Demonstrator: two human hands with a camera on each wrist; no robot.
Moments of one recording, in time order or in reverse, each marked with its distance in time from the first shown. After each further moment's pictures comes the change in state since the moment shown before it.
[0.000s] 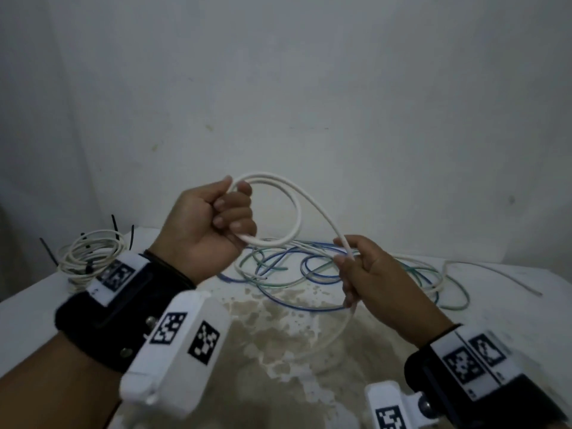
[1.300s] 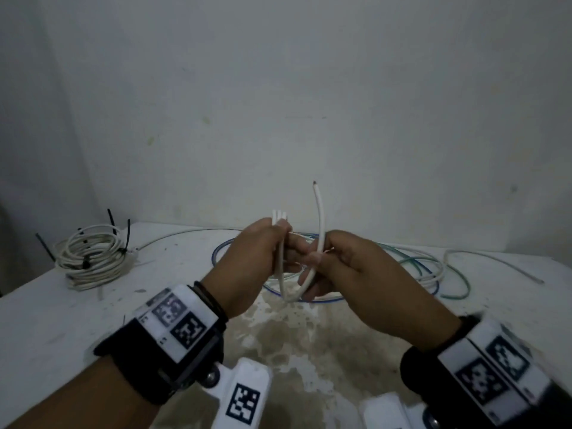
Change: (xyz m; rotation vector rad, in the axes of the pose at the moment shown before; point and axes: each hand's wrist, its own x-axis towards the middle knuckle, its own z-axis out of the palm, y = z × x) left_hand -0.002 -0.075 0.007 0.778 0.231 0.131; right_hand -0.013 -0.040 0.009 0.053 -0.146 -0.009
